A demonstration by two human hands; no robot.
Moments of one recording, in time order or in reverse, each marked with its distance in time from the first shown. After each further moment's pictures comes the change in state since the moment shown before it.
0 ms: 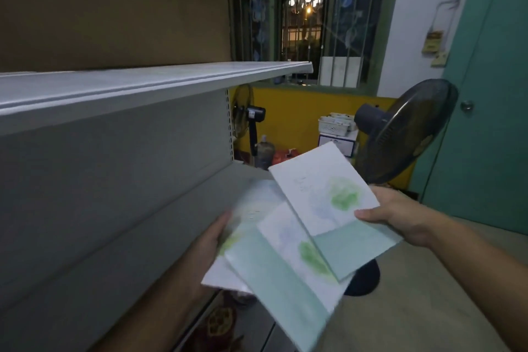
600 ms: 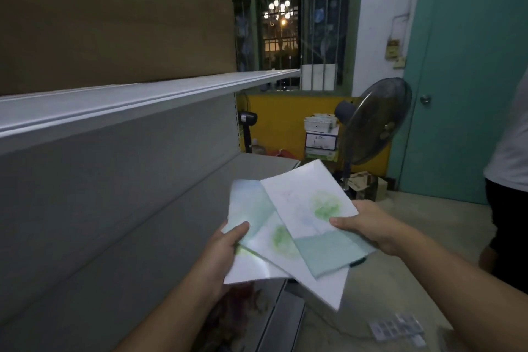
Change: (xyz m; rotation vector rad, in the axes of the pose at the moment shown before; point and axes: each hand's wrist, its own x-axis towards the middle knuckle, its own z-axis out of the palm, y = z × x) left_hand -0.187 -0.049 -0.031 0.211 0.150 0.206; right_hand -0.173 0.019 0.142 -0.112 0.236 0.070
